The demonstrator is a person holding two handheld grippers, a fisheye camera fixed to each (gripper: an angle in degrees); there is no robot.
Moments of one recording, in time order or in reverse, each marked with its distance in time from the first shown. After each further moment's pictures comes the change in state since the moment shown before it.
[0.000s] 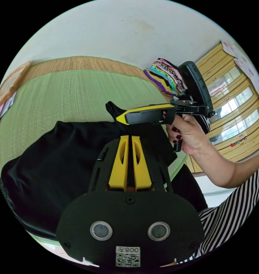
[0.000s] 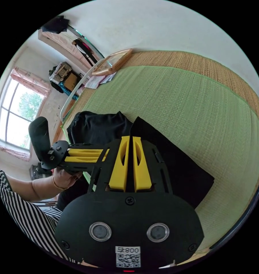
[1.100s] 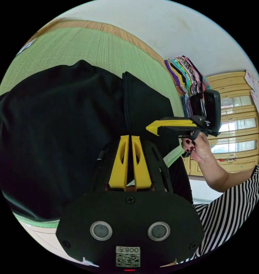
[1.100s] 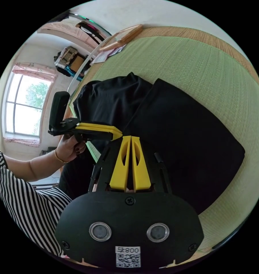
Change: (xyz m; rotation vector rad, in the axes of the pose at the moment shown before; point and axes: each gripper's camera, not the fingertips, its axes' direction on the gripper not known) left arm -0.009 0.027 0.033 -0.107 0.104 -0.233; right arm -0.007 0.092 0.083 -0.159 -0.131 -0.050
